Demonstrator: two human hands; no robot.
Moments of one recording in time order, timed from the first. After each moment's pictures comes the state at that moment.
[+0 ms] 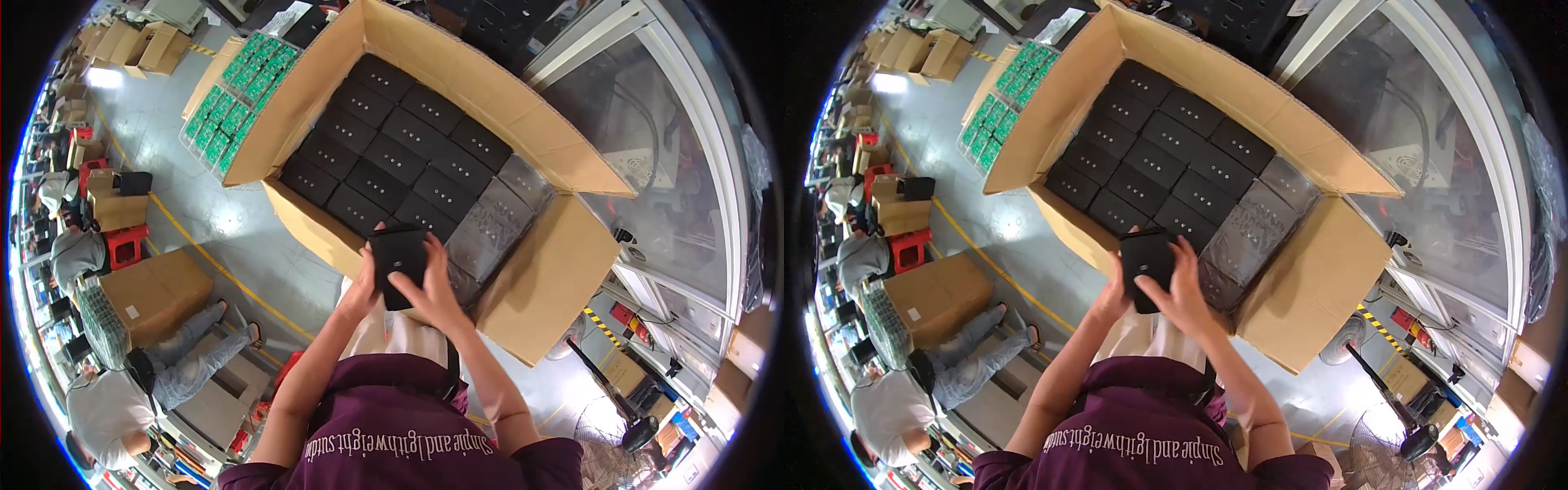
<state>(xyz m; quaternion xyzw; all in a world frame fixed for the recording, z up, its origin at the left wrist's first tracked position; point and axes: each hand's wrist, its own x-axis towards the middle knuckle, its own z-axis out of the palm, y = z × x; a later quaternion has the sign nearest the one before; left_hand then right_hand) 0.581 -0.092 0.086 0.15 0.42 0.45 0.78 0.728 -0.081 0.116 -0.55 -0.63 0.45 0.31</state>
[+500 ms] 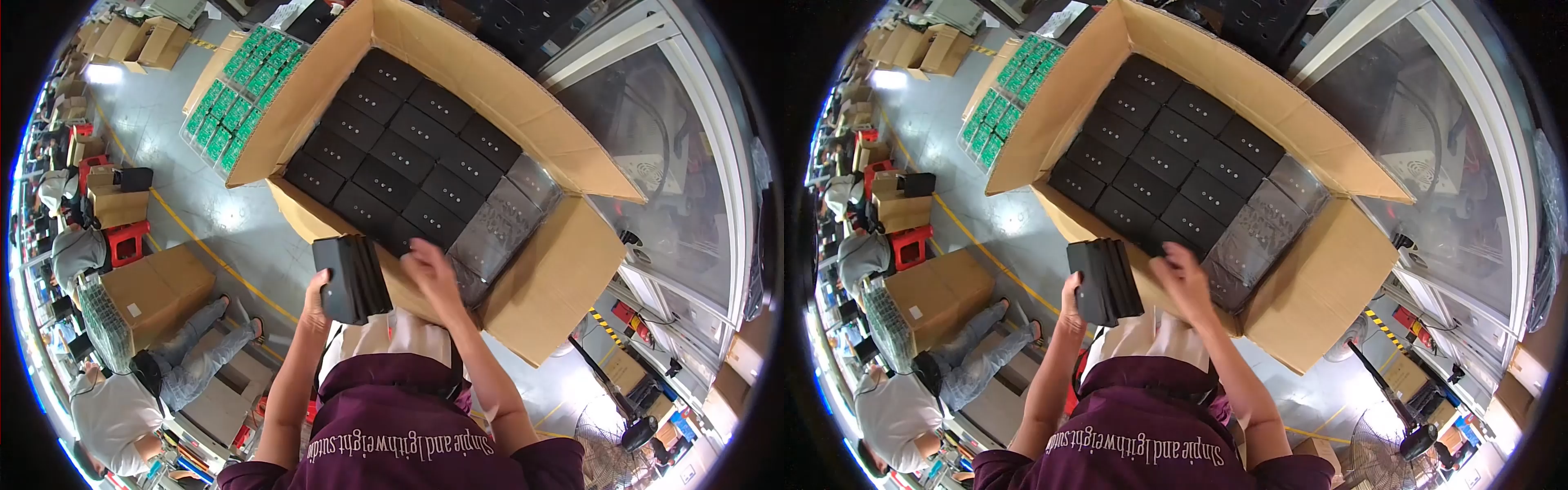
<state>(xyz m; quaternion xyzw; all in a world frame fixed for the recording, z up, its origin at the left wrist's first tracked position) 0.487 -0.142 0.068 -0.08 0.45 0.49 0.74 0.721 -0.075 0.089 -0.59 -0.41 0.65 0.25</state>
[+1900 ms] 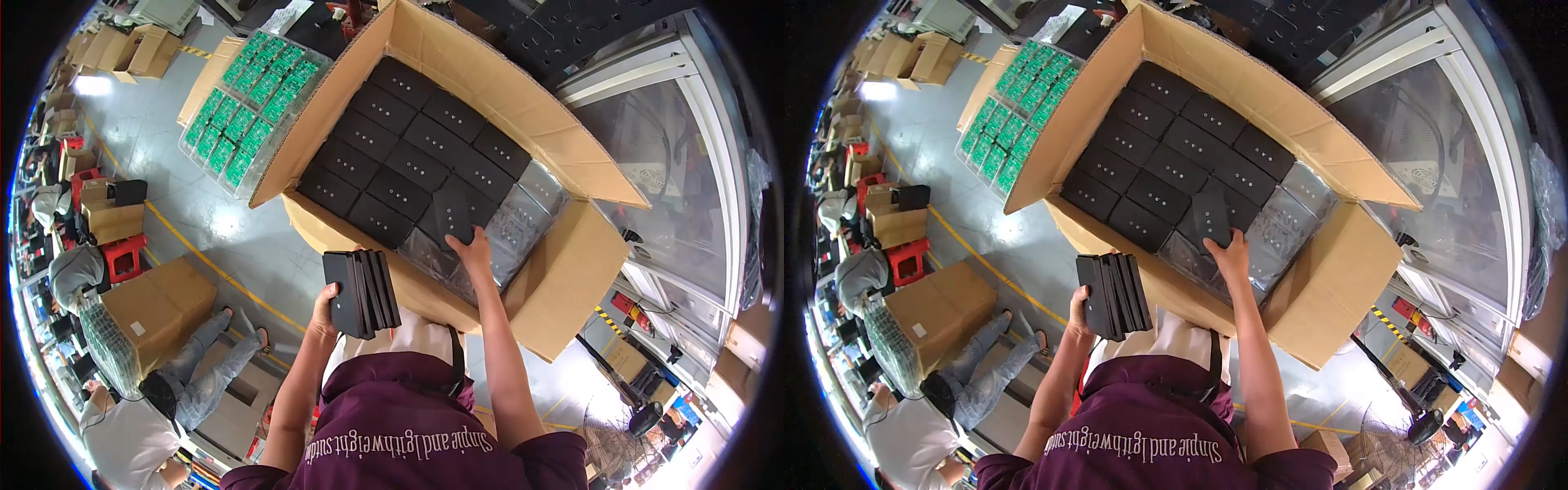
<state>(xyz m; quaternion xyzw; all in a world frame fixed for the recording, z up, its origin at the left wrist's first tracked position) 0.460 -0.125 0.081 -0.08 0.32 0.50 0.80 0.746 -0.029 0.008 -0.78 -0.44 0.41 0.19</state>
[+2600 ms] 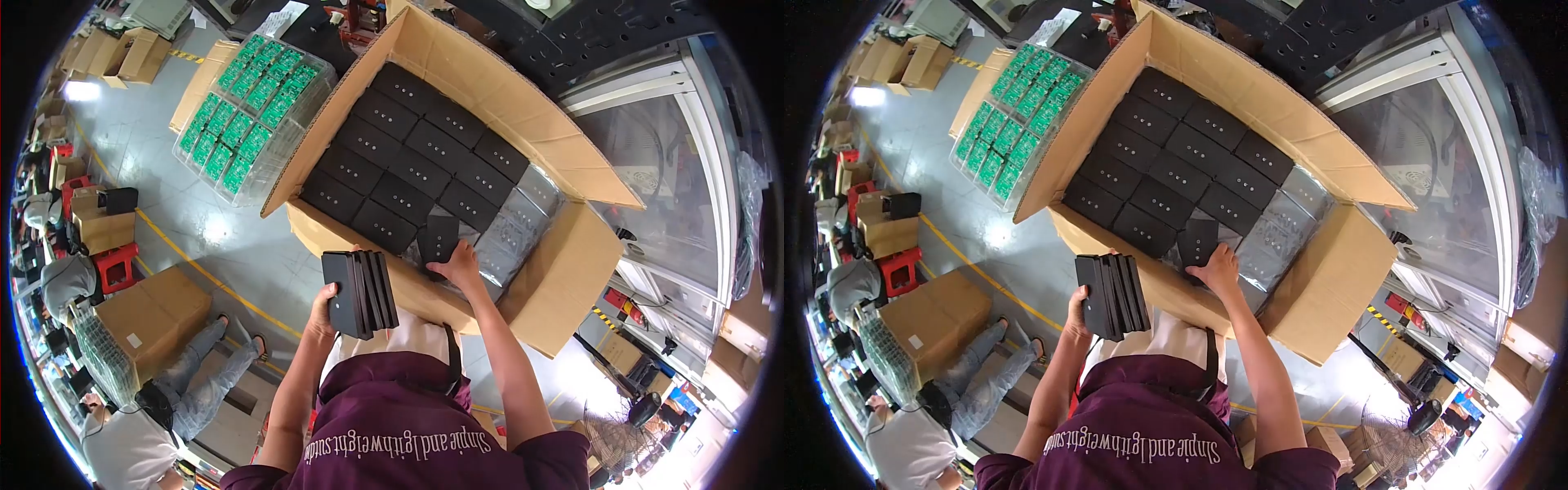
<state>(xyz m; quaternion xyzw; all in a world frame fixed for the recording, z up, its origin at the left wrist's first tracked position) 0.436 -0.116 0.080 -0.09 0.35 0.48 0.80 0.712 -0.041 0.020 -0.75 -0.55 0.36 -0.09</state>
